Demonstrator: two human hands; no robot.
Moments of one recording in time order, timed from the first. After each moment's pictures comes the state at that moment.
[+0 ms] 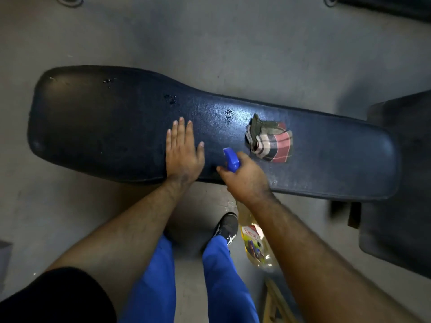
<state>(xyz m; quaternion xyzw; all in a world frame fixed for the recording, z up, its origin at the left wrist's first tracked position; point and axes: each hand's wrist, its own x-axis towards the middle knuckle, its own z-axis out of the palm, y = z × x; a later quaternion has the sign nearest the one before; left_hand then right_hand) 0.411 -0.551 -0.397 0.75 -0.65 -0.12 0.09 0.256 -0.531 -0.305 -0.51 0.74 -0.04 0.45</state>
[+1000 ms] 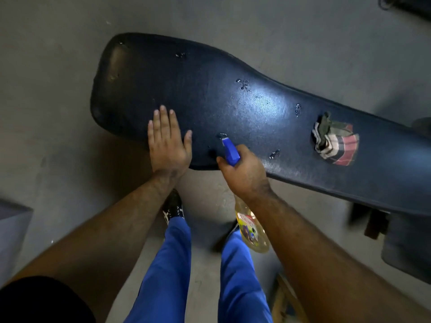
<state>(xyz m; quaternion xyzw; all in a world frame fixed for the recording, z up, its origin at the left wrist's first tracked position) 0.591 -0.497 -0.412 0.80 -0.59 -0.04 0.08 0.413 -0.507 -0.318 -0.56 0.71 -0.05 0.43</state>
